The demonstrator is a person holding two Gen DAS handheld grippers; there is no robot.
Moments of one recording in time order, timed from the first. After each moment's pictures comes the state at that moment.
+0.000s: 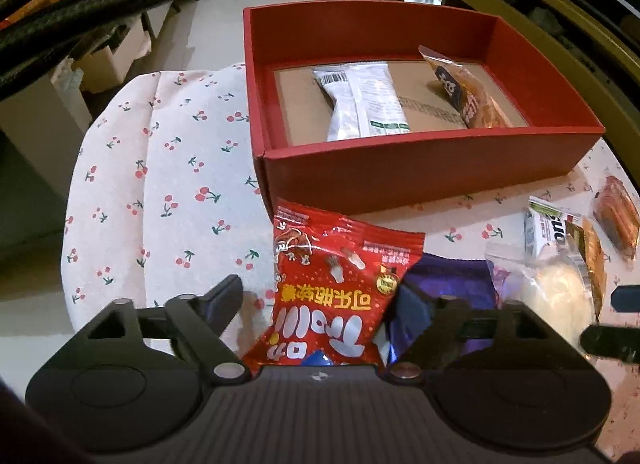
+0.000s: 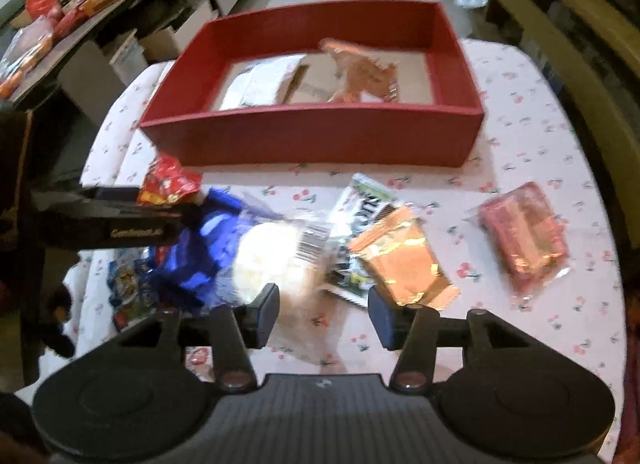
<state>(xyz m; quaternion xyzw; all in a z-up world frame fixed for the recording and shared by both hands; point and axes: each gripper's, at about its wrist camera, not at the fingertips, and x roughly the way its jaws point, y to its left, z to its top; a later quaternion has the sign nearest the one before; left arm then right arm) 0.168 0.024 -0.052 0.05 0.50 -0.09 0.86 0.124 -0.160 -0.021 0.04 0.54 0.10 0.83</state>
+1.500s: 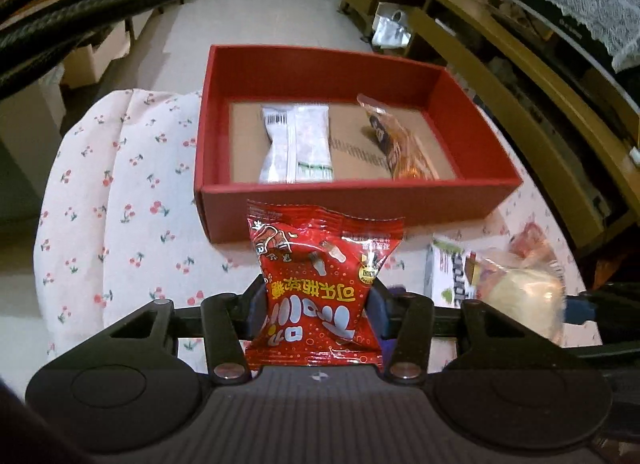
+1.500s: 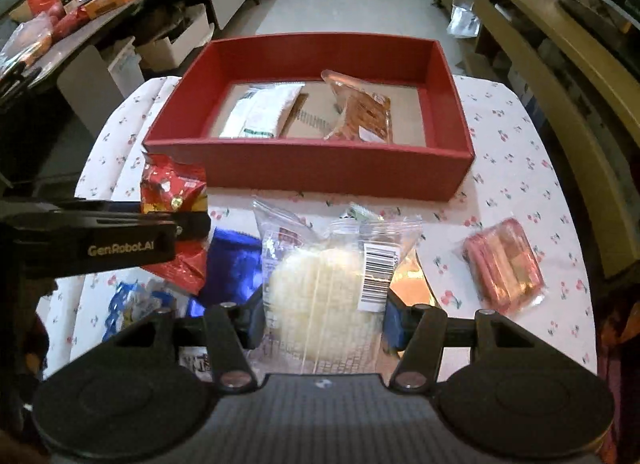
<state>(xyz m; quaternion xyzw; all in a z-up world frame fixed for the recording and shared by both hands) 0.150 0.010 -0.009 -0.03 0.48 -0.13 0.87 0.123 -0.148 0.003 0.01 0.51 0.07 0.86</state>
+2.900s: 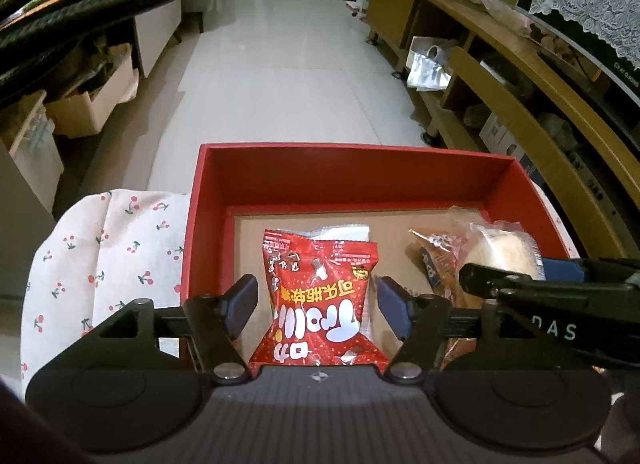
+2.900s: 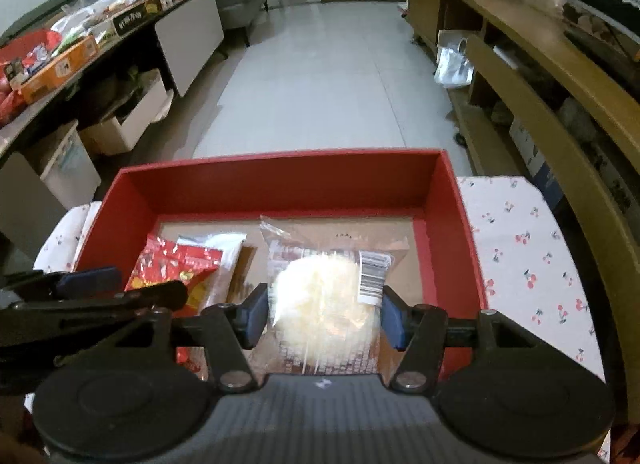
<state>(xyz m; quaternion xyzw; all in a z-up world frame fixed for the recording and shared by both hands) 0.266 -0.007 -0.008 -0.02 0.45 -0.09 0.89 0.277 -0.167 -0.010 0.04 0.45 0.04 0.89</state>
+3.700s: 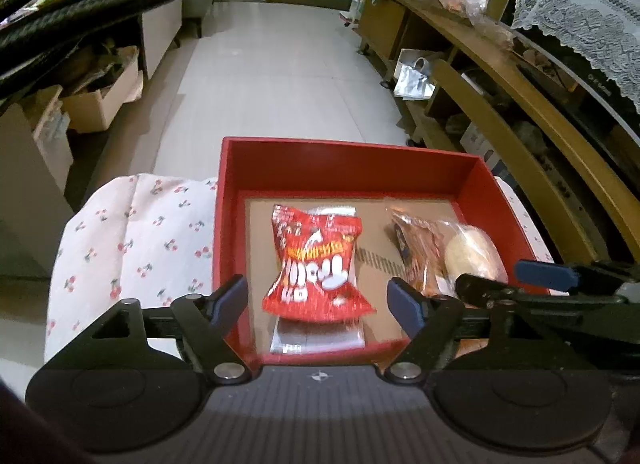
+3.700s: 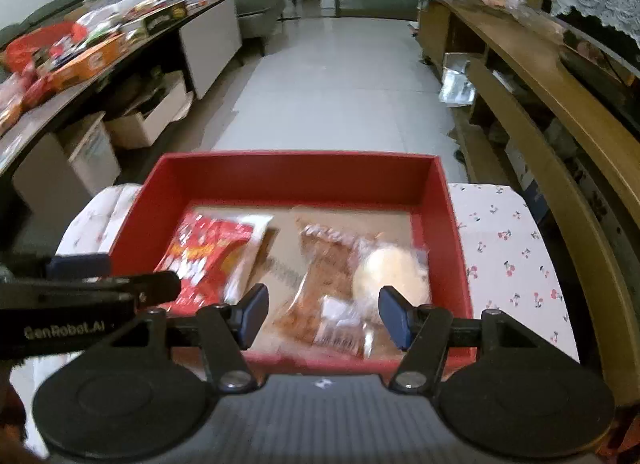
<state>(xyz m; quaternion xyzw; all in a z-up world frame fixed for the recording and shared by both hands) 0.216 0.011 0.017 -0.04 0.44 -0.10 0.89 0.221 -0.151 0.016 0.01 0.44 0.06 0.90</state>
